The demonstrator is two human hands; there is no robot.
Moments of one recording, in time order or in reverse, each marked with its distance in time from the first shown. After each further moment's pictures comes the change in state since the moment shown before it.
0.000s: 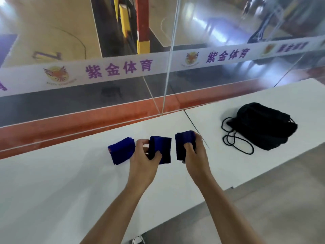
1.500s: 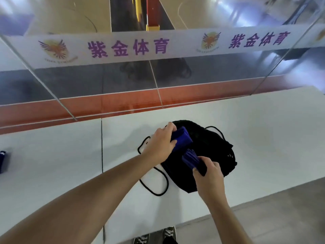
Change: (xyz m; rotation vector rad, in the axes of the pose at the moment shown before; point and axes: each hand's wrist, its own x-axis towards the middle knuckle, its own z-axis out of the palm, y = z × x) left_hand 0.165 0.194 0.555 0.459 -0.301 0.265; right_hand 0.325 0.143 -0.479 -0.492 -0.029 0.051
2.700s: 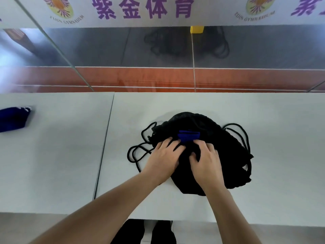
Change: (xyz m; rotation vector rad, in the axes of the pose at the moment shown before) left_hand -0.020 -0.038 0.110 0.483 0.021 -0.033; right_hand 0.096 0.028 0.030 -0.293 -0.239 -0.315
